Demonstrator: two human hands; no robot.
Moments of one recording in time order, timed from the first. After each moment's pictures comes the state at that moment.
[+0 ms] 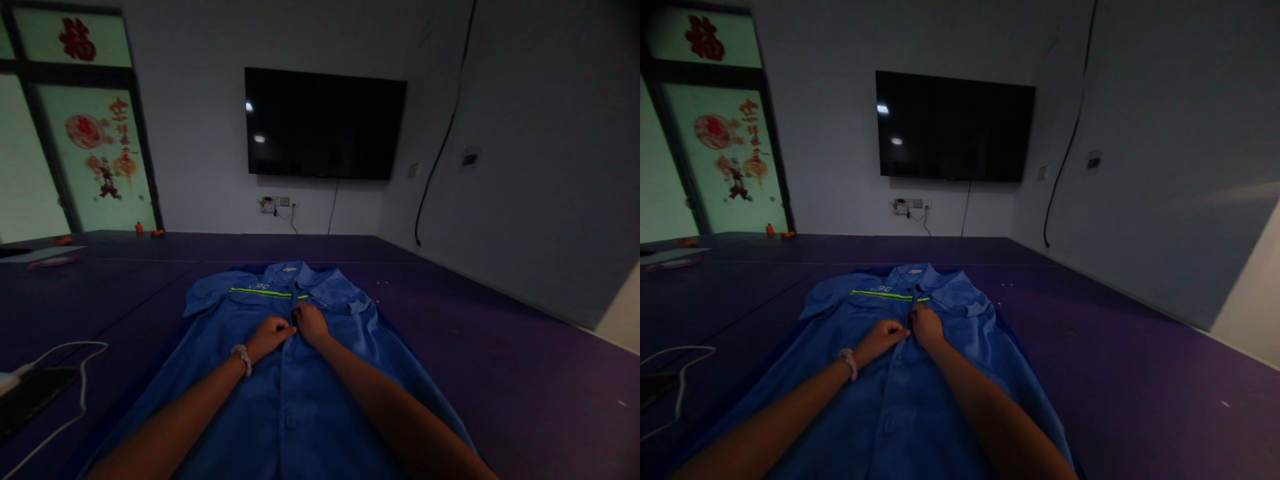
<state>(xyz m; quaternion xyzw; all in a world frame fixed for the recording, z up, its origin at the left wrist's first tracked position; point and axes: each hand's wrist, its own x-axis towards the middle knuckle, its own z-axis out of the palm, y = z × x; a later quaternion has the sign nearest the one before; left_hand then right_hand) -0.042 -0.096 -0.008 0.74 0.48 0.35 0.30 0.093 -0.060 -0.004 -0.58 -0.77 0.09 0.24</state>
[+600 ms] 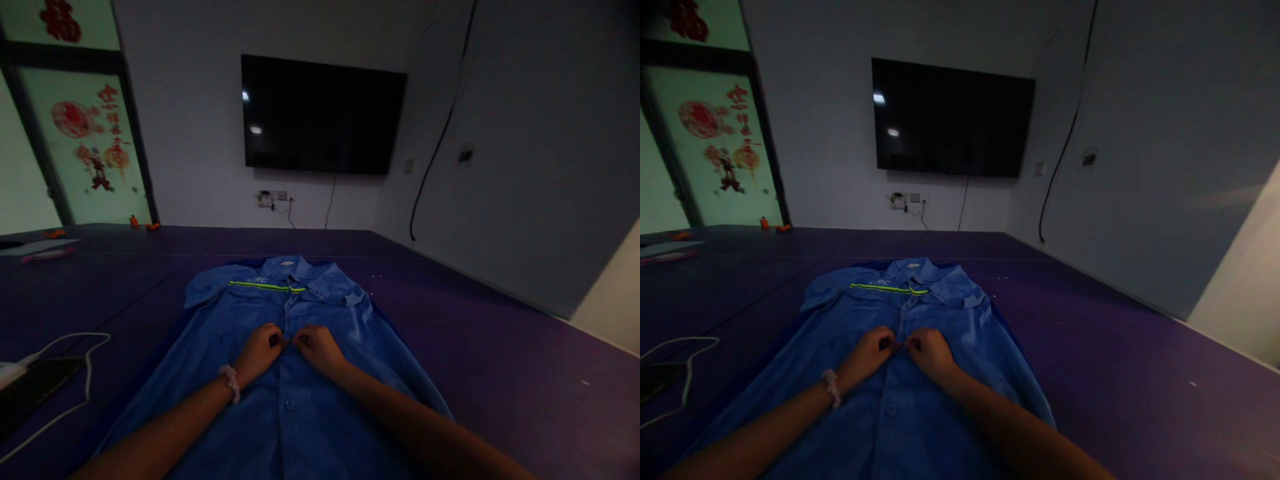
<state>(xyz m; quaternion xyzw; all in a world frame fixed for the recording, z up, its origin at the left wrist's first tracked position) -0.045 -0.154 -0.004 0.75 0.53 0.35 0.19 0.117 -0.136 -0.012 -0.46 -0.82 0.15 0.29</state>
